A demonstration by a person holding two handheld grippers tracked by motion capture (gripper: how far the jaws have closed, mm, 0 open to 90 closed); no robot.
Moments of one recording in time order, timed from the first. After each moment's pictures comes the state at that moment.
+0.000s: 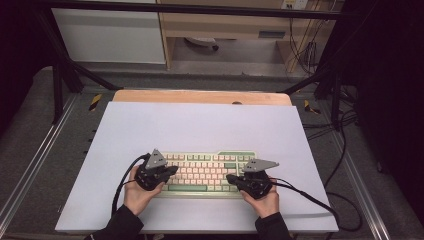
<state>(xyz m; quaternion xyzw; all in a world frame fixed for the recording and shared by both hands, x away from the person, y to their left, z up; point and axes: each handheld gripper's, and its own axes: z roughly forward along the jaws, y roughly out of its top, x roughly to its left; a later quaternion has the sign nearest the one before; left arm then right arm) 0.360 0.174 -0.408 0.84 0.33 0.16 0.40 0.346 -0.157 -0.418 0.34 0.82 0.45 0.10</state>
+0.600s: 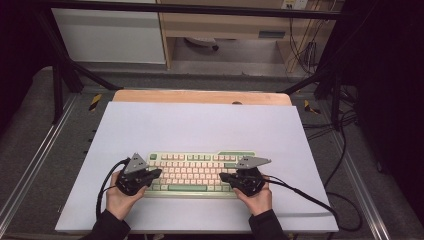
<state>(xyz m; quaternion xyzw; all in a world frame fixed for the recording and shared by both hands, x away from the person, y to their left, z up) 0.347 0.218 -0.412 0.83 0.36 0.17 0.40 0.353 -0.138 -0.416 0.34 0.82 0.45 0.09</state>
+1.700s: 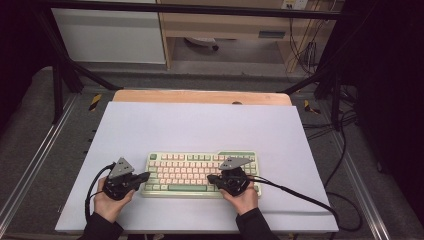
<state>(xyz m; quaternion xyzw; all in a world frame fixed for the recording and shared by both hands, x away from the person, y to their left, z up) 0.338 0.248 -0.422 0.81 0.39 0.17 0.40 0.360 -0.102 -0.431 0.33 0.84 0.43 0.08</state>
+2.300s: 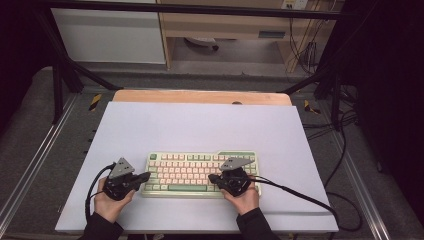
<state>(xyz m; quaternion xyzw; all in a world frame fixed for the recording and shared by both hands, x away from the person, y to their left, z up) 0.338 0.246 -0.420 0.81 0.39 0.17 0.40 0.359 -0.105 -0.427 0.33 0.84 0.43 0.09</state>
